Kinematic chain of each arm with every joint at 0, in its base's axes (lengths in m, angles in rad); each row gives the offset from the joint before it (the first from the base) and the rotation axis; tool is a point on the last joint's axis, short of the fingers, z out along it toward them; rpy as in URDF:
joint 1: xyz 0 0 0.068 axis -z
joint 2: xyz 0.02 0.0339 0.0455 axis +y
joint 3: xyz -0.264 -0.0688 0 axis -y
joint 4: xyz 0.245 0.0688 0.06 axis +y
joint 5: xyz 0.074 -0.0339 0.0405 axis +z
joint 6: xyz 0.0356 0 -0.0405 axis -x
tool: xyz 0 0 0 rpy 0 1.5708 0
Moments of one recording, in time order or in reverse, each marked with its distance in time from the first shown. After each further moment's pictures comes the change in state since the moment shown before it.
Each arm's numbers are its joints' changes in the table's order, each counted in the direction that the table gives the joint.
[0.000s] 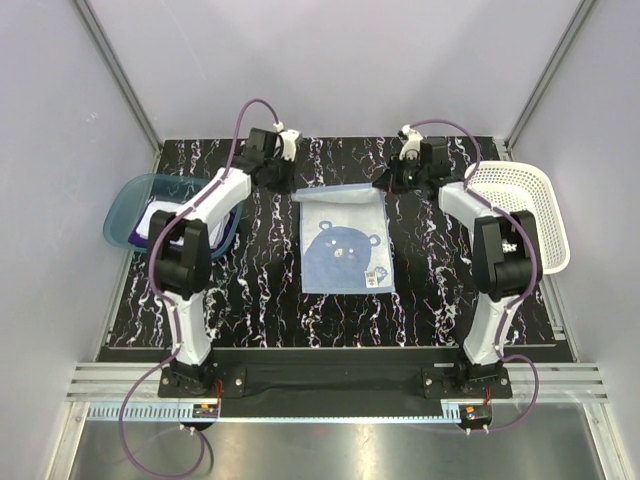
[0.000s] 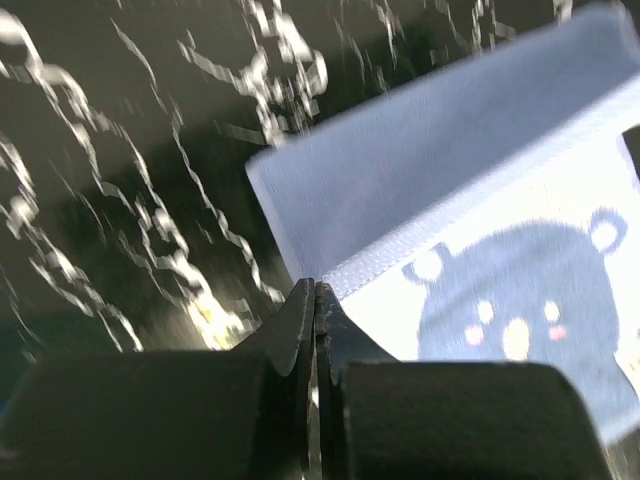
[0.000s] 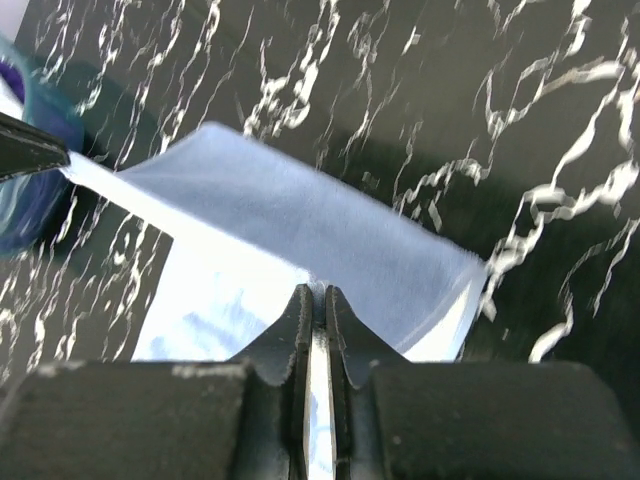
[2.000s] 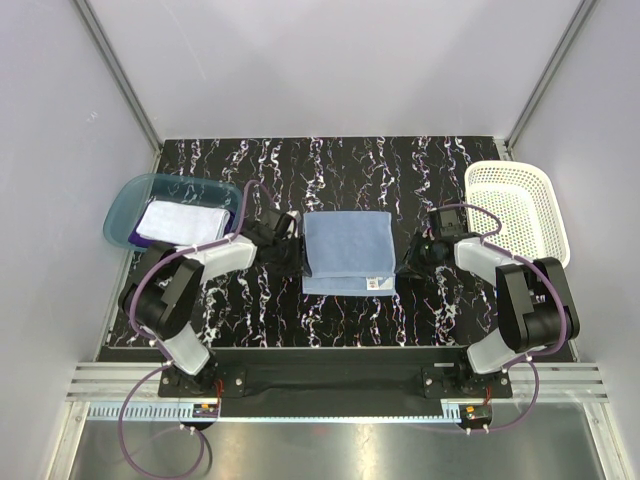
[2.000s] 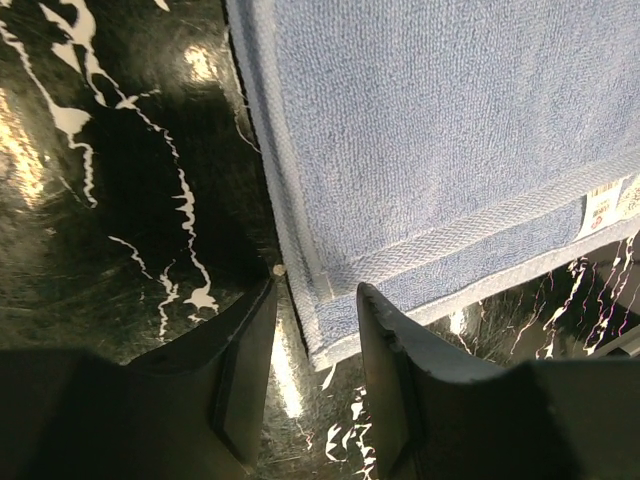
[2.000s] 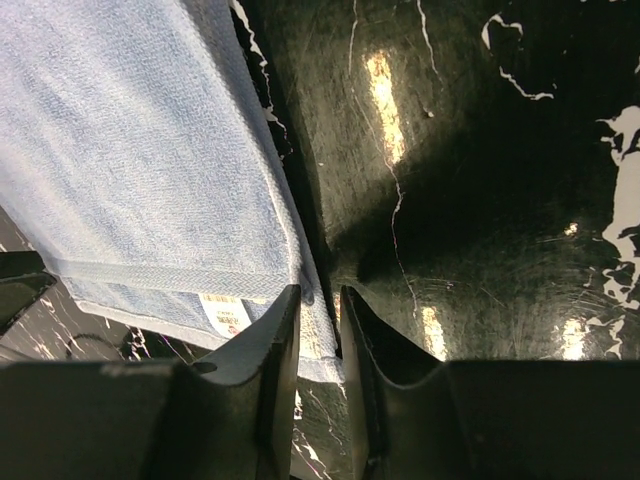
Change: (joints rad) left arm 0.209 -0.336 -0.793 -0.205 0.007 0.549; right arm -0.005 -0.410 -0.644 0.326 -0.212 -0.391
